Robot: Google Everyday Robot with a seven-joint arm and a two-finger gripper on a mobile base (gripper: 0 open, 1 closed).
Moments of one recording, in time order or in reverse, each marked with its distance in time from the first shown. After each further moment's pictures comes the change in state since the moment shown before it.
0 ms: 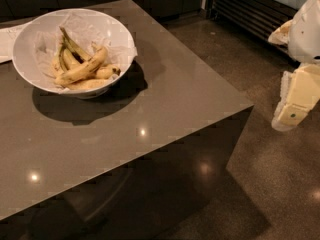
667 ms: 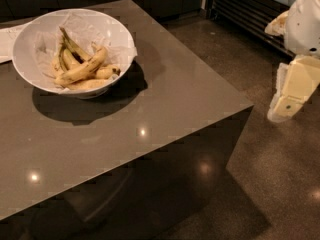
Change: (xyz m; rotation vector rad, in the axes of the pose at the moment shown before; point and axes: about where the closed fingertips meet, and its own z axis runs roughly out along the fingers) arm -0.009 -0.012 -0.005 0.035 -0.010 -0.024
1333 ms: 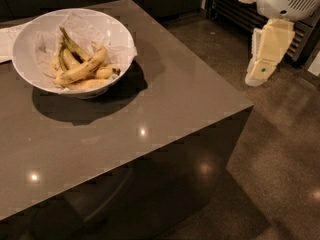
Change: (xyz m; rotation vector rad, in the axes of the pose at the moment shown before) arm -0.053 -0.054 -0.006 0.052 -0.056 -0.132
